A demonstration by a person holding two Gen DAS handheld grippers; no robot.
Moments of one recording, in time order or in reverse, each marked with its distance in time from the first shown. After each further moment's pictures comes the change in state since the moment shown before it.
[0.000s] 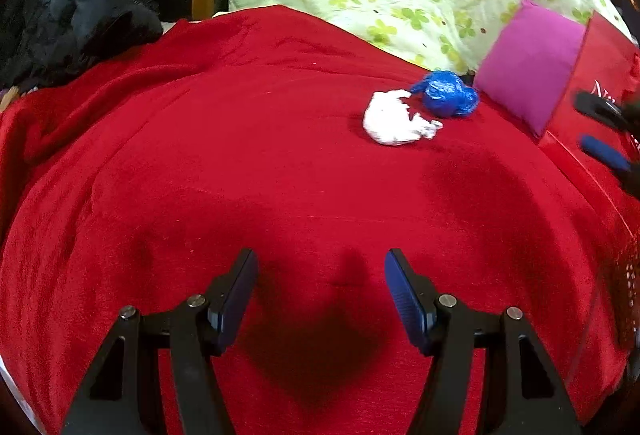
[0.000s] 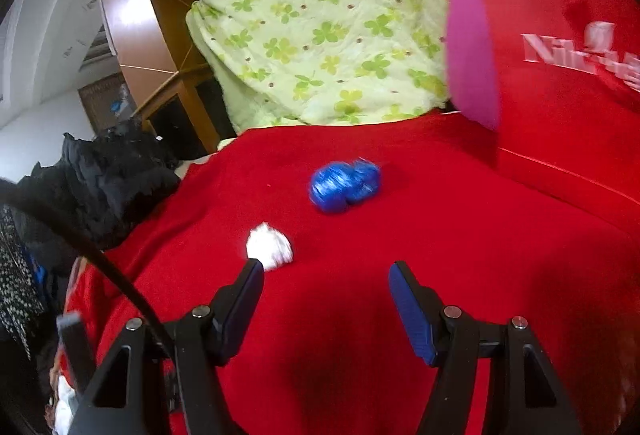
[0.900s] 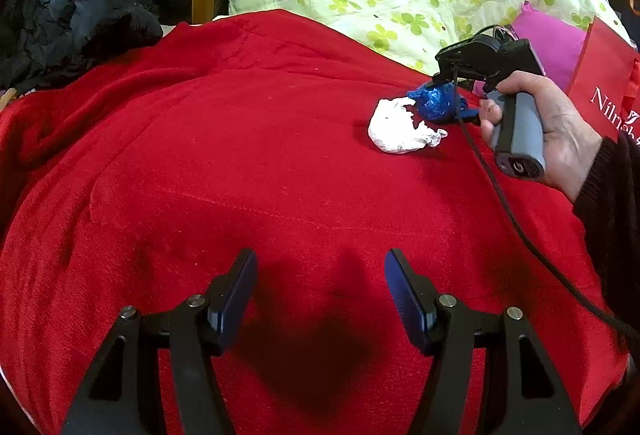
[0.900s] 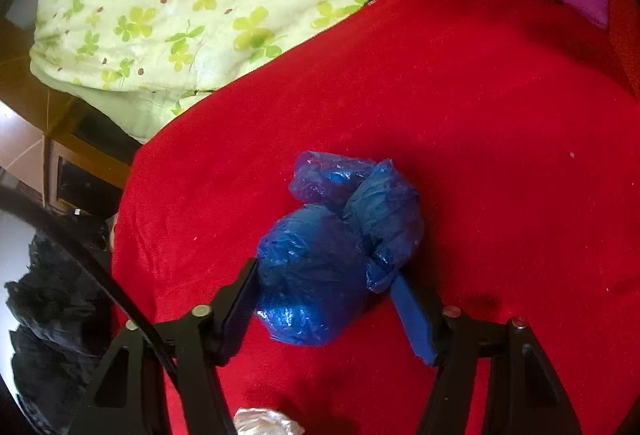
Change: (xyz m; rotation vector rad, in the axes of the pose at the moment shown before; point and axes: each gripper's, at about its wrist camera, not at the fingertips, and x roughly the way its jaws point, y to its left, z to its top) left arm 0.002 0.003 0.004 0.003 -0.018 -0.009; right arm 0.239 -0.039 0.078 0.434 0.260 -0.132
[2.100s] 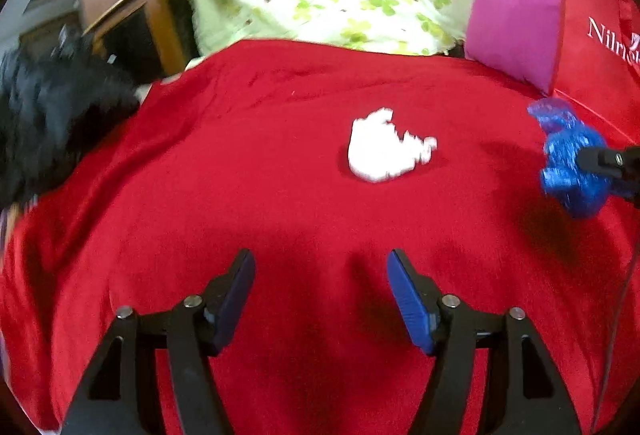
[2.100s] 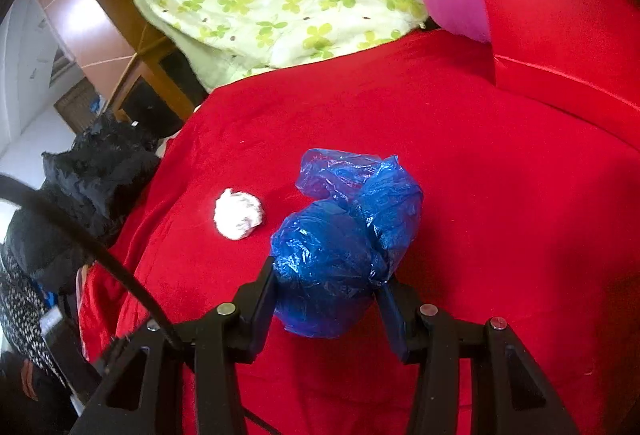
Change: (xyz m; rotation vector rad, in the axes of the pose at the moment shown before) left arm 0.019 -0.052 0.044 0.291 -0.005 0.135; right arm -0.164 -0.090 -0.118 -0.253 -0.046 0.106
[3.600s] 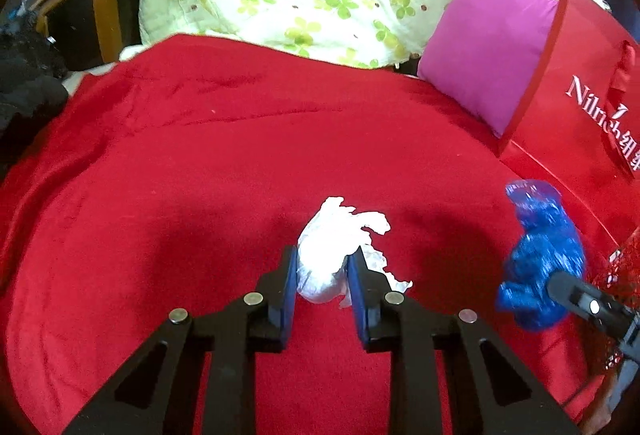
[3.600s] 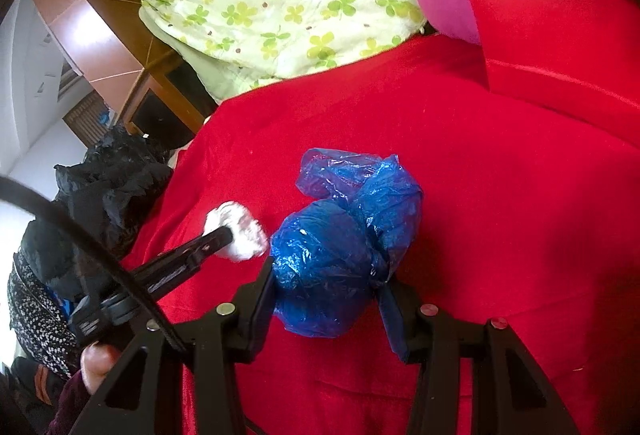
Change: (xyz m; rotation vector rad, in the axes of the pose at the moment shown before) left arm 0.009 -0.024 0.070 -0.083 0.055 -0.249; right arm -0.030 -0.001 -0.003 -0.017 -0.050 0.035
